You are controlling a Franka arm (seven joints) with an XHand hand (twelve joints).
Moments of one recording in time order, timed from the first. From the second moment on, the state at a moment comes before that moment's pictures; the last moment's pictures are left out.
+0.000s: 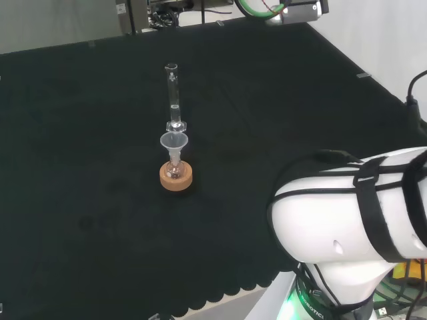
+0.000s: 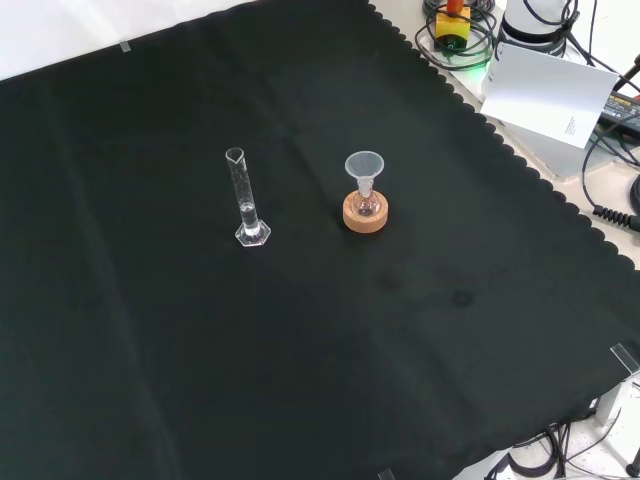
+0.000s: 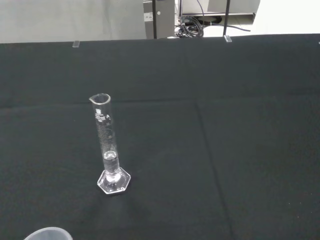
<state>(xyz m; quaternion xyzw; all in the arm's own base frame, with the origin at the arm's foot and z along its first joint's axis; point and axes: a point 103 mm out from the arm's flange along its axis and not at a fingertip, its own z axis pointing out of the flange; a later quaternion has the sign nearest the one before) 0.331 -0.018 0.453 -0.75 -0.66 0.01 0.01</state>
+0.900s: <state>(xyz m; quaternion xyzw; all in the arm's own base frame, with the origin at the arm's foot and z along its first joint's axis) 0.430 -0.053 0.366 -0.75 -0.66 -0.01 0.05</state>
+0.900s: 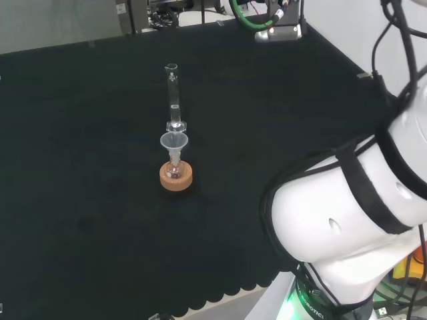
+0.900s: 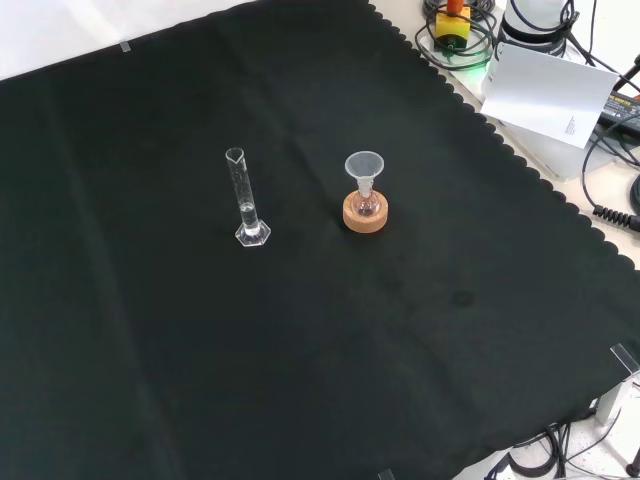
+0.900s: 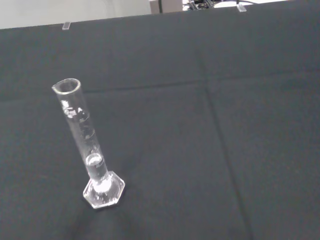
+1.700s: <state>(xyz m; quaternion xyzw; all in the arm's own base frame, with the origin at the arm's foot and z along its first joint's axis) 0.492 -0.072 0.283 -0.73 -0.67 -0.02 0.10</state>
